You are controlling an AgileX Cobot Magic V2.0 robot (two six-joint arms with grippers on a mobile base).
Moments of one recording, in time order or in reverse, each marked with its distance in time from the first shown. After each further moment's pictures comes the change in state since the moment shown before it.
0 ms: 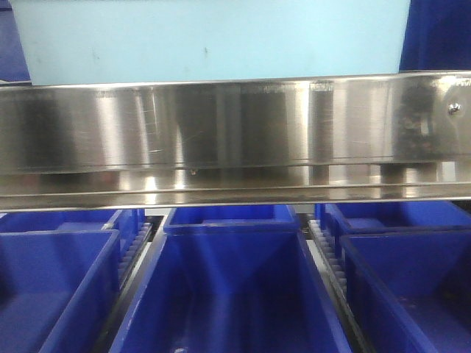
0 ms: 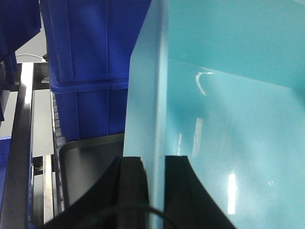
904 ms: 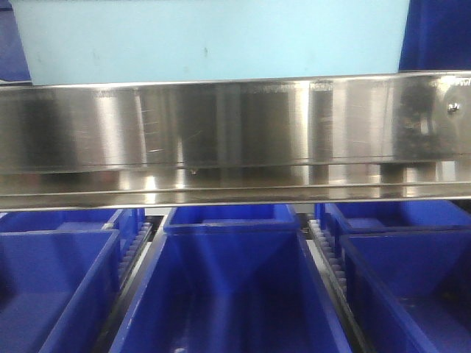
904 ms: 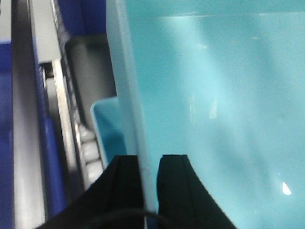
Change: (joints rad) left arm 0.000 0.002 0.000 0.062 0.390 -0.040; right arm 0.002 0.068 0.000 0.000 -0.001 -0.023
